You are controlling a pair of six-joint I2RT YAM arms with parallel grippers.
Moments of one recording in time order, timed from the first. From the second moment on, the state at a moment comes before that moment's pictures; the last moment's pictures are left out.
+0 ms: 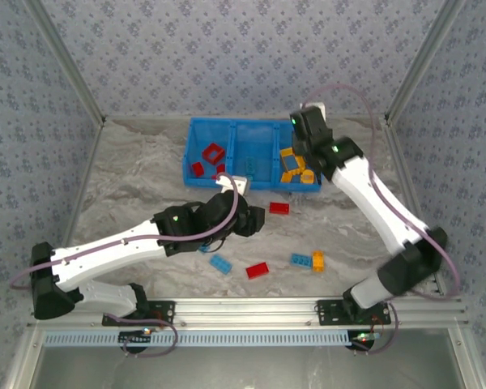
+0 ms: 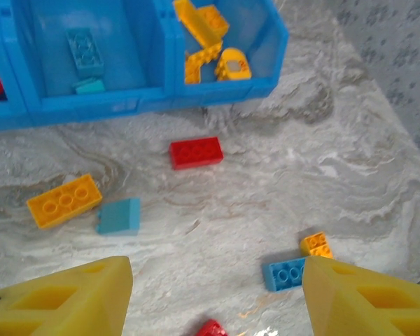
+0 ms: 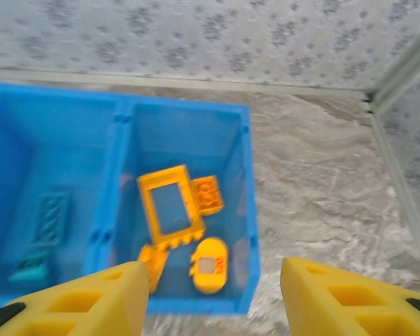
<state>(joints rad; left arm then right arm) -1.18 1.27 1.17 -0.62 -0.36 -0.75 0.54 1.44 1.49 -0.77 0.51 0.25</state>
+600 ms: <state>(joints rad) -1.30 1.61 1.09 -0.71 -0.11 -0.29 0.86 0.62 0.92 -0.87 -0.14 0.57</state>
